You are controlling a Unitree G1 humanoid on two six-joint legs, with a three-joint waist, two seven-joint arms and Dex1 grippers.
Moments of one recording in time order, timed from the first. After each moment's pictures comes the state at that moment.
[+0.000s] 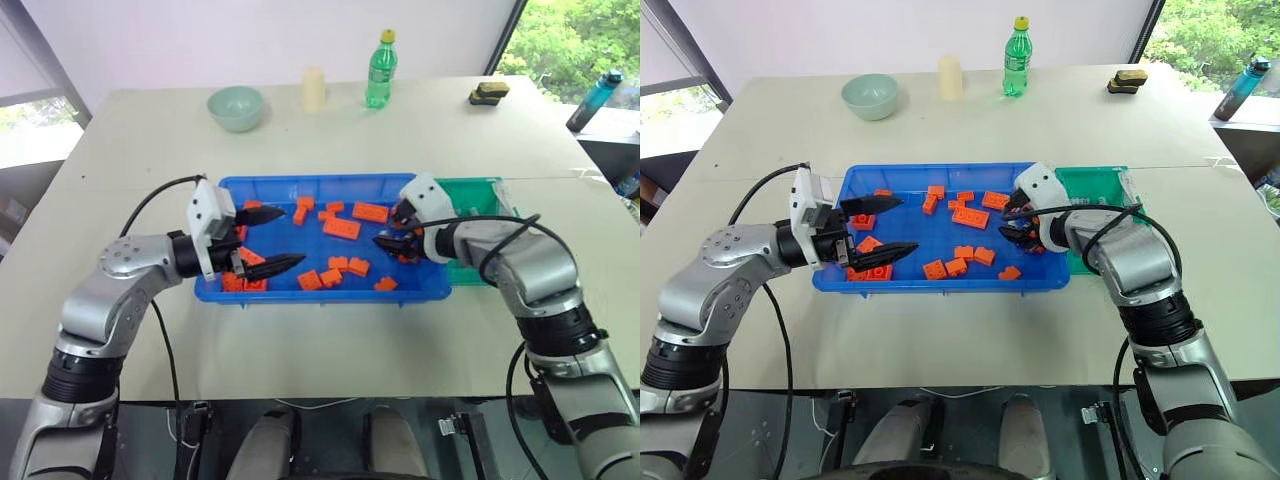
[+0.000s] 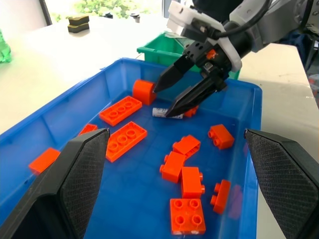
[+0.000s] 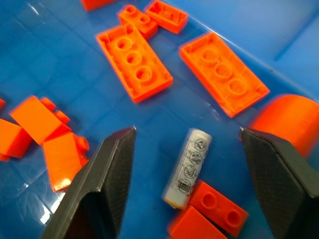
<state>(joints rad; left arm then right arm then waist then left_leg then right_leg) -0.39 0.66 0.03 -0.28 -0.60 0.50 -0.94 -0.66 -0.59 0.19 -0.16 0.27 1.07 0.53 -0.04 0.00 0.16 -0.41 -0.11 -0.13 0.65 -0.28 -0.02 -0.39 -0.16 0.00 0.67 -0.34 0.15</state>
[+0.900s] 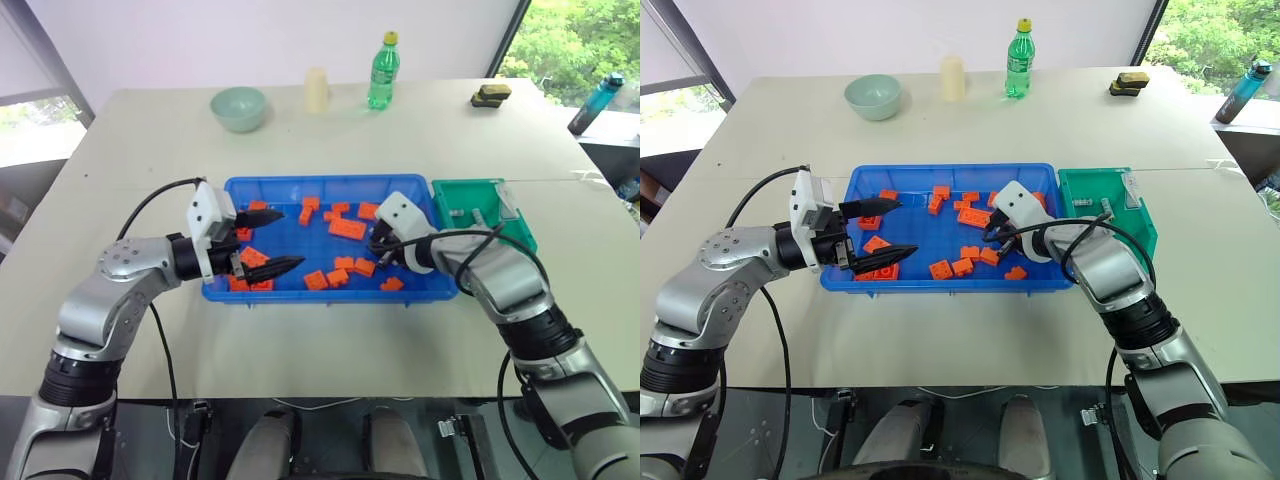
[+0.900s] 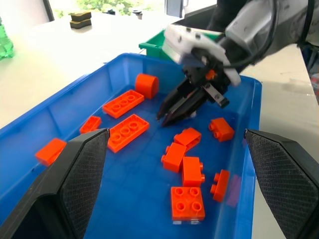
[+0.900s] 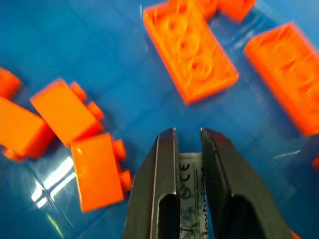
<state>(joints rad) -0.38 0.66 0.03 -0.30 -0.60 0.52 -0.93 -0.69 -0.57 0.28 -0.17 0.20 1.05 0.59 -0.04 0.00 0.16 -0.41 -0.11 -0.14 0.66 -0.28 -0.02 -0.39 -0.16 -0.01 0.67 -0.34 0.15</state>
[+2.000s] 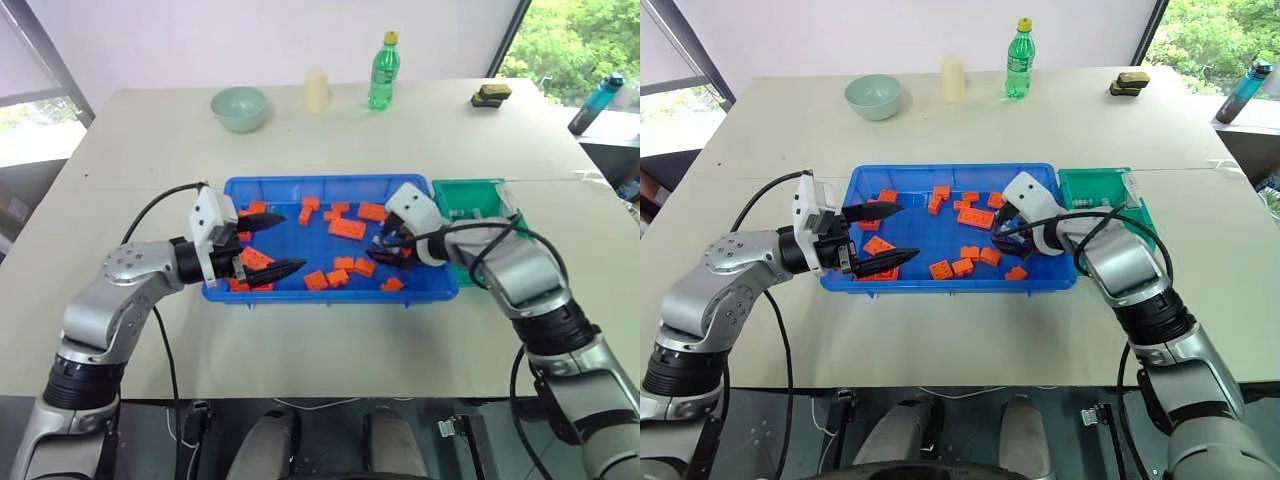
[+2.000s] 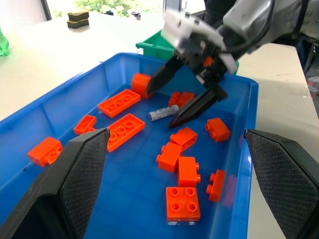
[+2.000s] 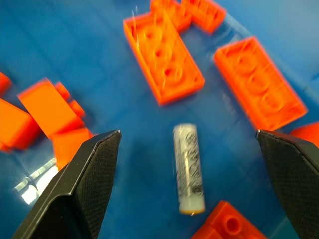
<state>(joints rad) -0.36 0.65 0.02 -0.31 -0.60 0.51 -0.93 -0.67 -0.64 0.31 -0.12 0.14 0.96 0.63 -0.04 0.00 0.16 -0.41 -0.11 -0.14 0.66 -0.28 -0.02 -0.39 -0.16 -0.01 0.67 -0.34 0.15</state>
